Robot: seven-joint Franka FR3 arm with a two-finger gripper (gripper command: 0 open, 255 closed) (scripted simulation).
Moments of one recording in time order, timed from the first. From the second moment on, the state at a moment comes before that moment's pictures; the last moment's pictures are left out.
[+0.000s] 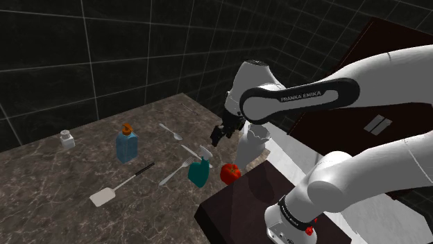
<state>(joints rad) 0.08 -0.44 0.25 -2.70 0.15 2.28 0.08</state>
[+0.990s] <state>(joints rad) 0.06 -0.10 0.33 -2.71 0.07 2.60 0.19</state>
